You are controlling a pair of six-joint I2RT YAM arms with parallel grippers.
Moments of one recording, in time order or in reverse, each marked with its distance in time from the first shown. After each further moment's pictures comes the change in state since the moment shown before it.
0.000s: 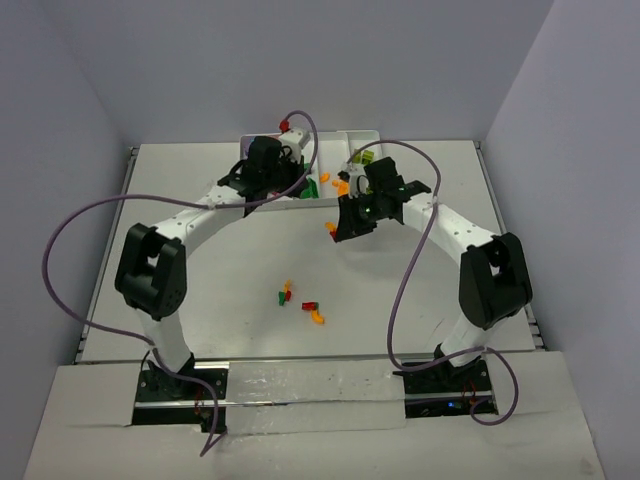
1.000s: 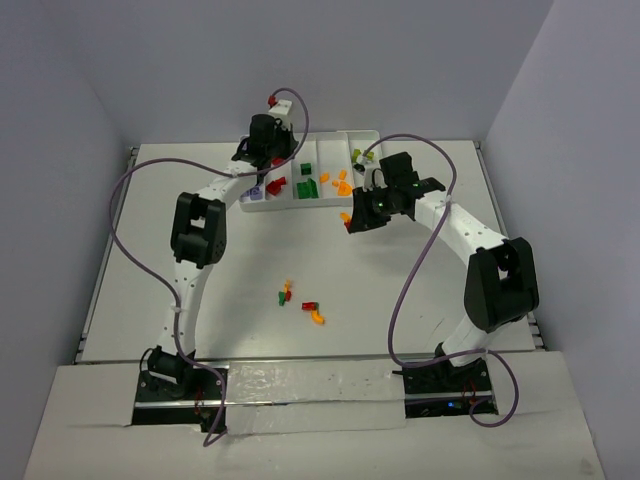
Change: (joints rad) left arm 0.181 0.709 0.714 0.182 -0.040 0.017; right arm -0.088 -0.042 -0.001 -0.016 0.064 -0.047
